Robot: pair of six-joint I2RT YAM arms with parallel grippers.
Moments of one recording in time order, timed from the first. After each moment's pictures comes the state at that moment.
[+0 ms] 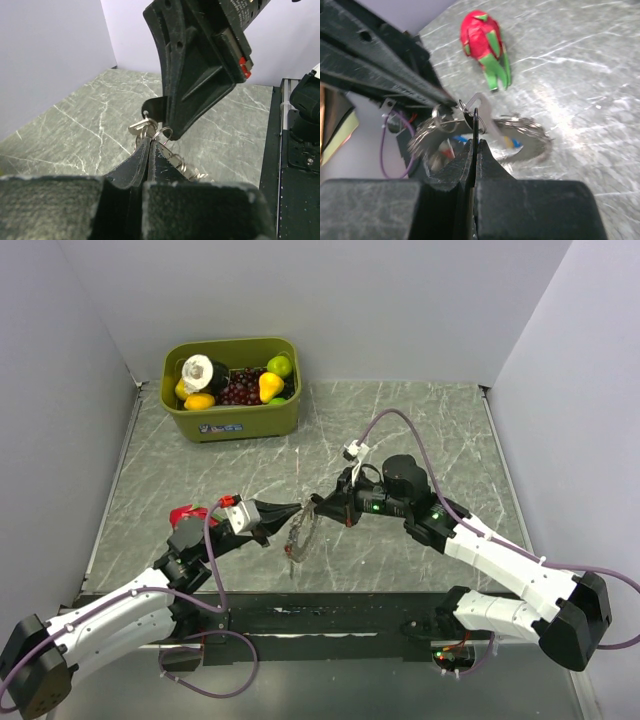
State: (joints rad) left arm -0.78 0.73 0.31 0.67 0.35 0.05; right arm 0.76 1.06 0.84 -0.08 -0.44 0.30
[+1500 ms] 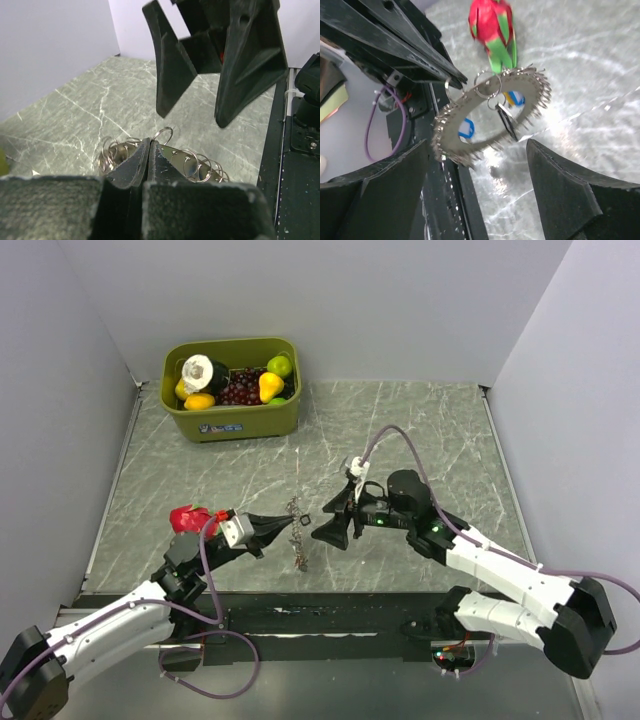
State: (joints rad) left arm -0.78 0.63 0.16 0.70 0.32 0.04; right arm 0.76 1.02 0.68 0.06 -0.54 0.20
